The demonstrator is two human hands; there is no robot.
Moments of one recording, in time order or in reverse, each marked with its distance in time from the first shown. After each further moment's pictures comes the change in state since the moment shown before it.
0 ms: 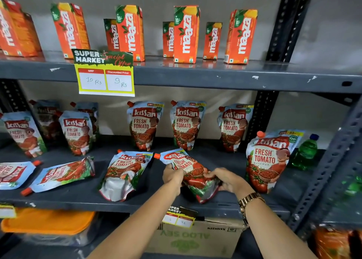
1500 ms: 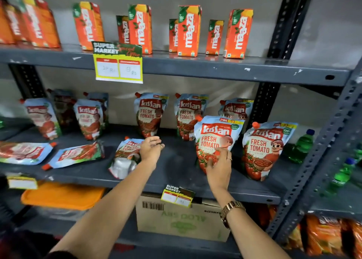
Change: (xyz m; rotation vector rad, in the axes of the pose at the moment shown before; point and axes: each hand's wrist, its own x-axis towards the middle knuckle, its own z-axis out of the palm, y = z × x) left_hand 0.012 0.032 -0.064 0.000 0.105 0.399; right_hand -0.059 0.026 0.050 -0.292 0.854 -0.732
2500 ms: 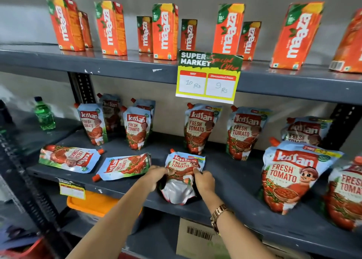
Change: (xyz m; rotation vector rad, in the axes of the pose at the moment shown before) left_hand 0.101 -0.021 -0.146 0.184 -0.124 -0.461; right_hand -0.021 -0.097 0.206 0.086 -0.539 0.476
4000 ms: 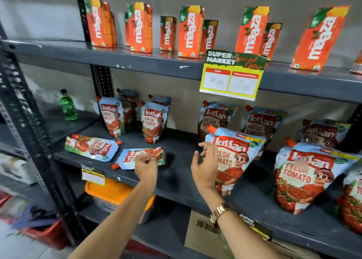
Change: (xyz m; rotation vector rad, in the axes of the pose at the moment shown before) left_hand -0.050 -0.009 -0.041 -0.311 0.586 0.269; right_hand -0.065 -0.040 0.009 0.107 0.356 -0.900
